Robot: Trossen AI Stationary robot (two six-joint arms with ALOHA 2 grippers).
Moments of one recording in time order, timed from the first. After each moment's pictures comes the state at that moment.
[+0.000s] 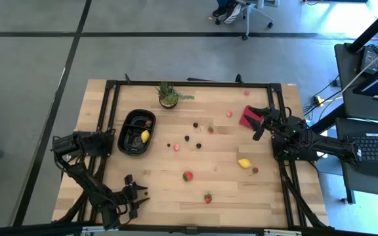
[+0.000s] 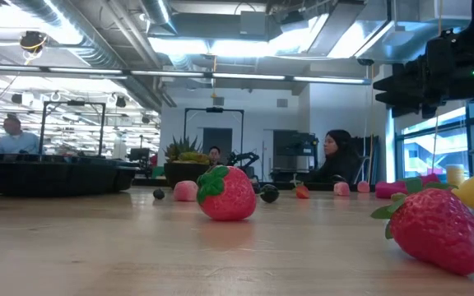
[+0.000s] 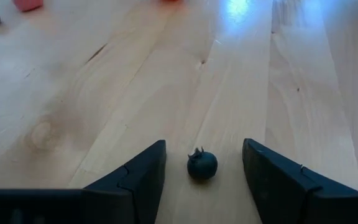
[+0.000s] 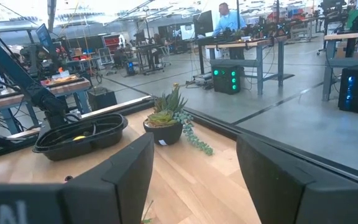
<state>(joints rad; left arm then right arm) -1.15 1.95 0.81 -0.22 -0.97 -1.36 -0.24 0.02 0.01 0.06 0.29 0.15</state>
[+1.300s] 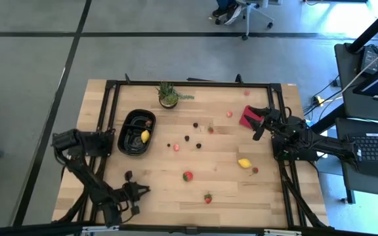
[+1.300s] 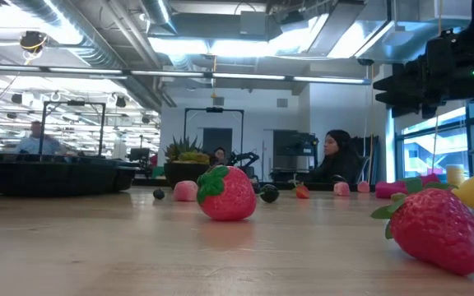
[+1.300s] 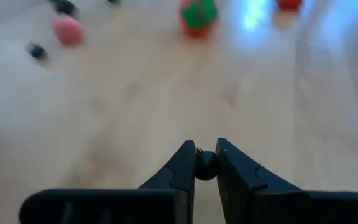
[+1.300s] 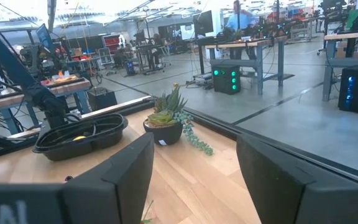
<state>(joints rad) -1.10 1.85 0.80 -0.31 -1.05 -1.36 -0.24 0.02 0.01 0.06 0.29 0.15</state>
